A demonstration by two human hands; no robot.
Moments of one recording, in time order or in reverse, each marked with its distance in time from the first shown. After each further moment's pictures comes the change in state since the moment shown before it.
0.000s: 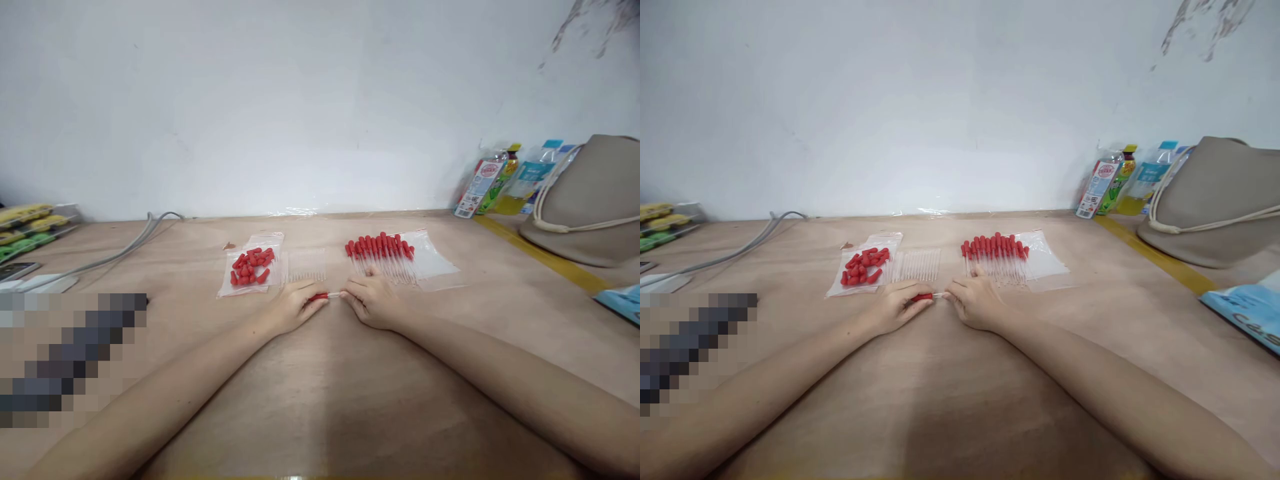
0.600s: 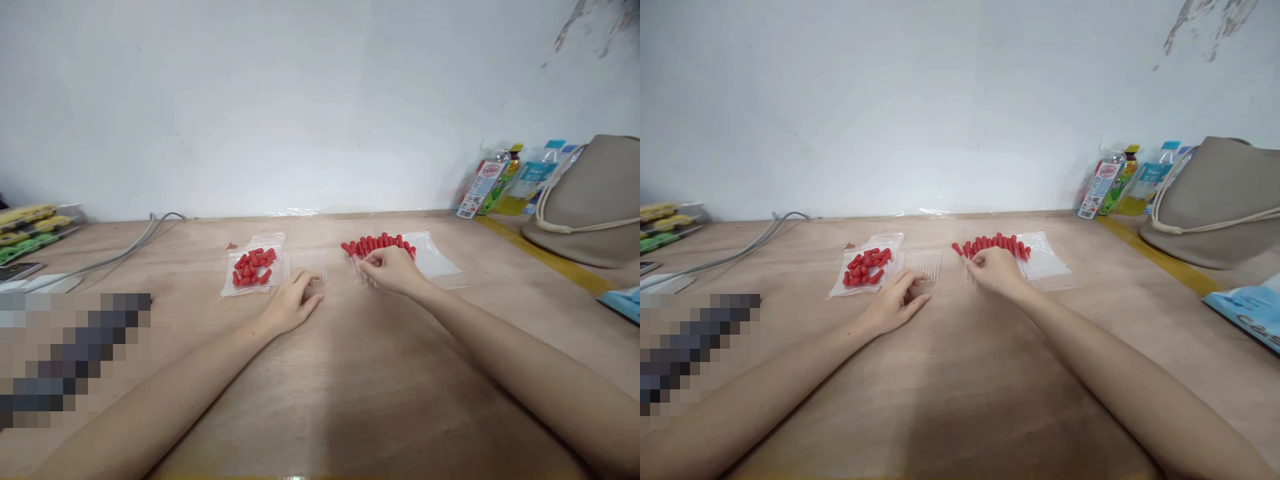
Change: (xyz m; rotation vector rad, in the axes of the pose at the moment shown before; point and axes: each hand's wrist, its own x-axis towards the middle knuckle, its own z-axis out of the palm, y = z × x) left_hand -0.006 -0.004 0.000 0.015 0.092 -0.221; right_hand 0.024 0.029 -0.030 0.240 -0.162 0.737
